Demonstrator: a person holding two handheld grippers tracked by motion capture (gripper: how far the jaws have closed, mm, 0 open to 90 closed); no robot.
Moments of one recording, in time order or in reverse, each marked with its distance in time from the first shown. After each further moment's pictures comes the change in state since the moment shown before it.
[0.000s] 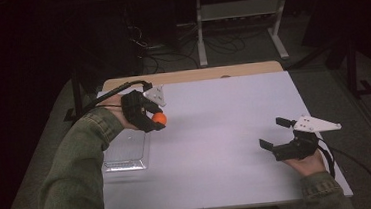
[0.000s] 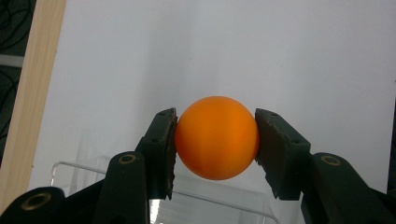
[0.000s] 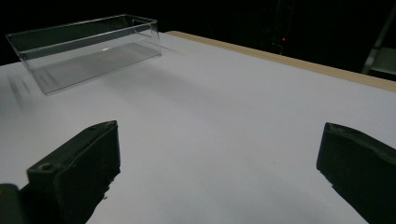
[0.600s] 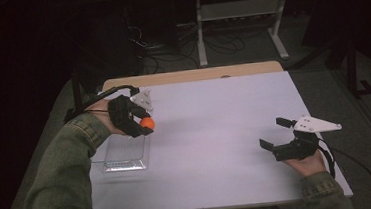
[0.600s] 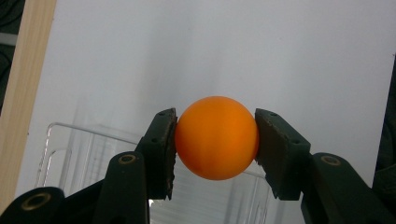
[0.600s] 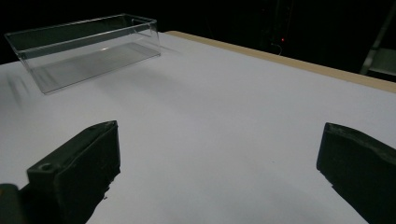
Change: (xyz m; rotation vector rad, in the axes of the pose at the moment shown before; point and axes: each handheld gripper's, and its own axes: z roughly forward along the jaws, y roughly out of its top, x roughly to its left) left arm -0.006 -0.027 -0.011 0.040 0.004 -0.037; right arm 0.001 0.000 -0.001 0.000 -0.005 -0.004
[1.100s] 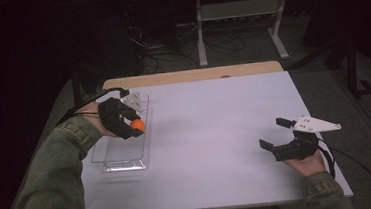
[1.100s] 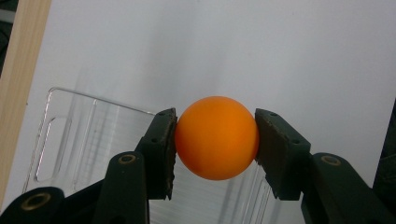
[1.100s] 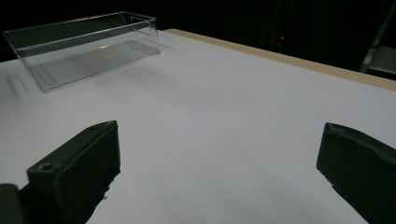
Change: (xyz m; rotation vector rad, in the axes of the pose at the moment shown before) left arm 0.005 -0.023 -0.002 0.039 0.009 -0.050; right arm 0.000 -0.001 0.000 0.009 -0.002 -0.001
